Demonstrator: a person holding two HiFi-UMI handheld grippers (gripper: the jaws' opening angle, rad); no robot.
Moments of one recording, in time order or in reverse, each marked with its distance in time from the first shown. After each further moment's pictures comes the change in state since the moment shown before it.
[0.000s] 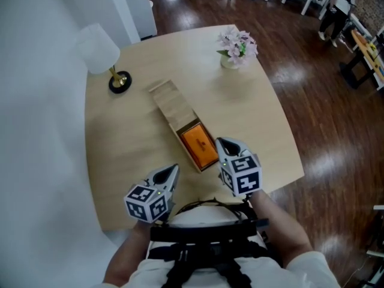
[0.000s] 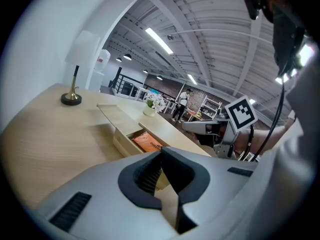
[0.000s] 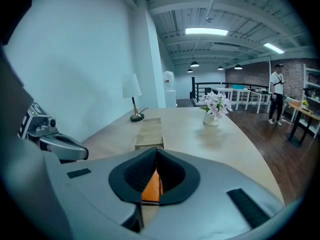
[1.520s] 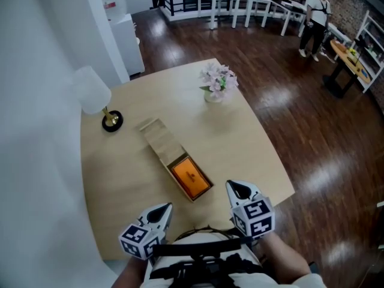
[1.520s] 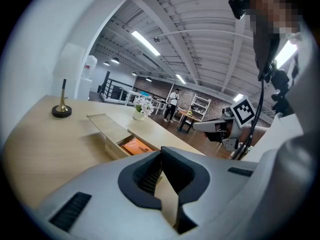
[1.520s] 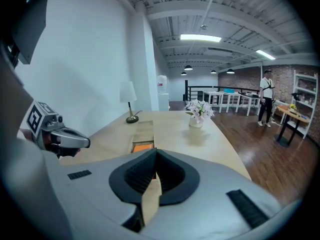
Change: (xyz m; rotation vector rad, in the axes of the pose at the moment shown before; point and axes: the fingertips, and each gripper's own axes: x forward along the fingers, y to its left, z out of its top) left arm -0.029 -0.036 0.009 0.109 -0.013 -0.076; right arm -0.092 -0.019 -0.008 0.010 -0.026 -0.065
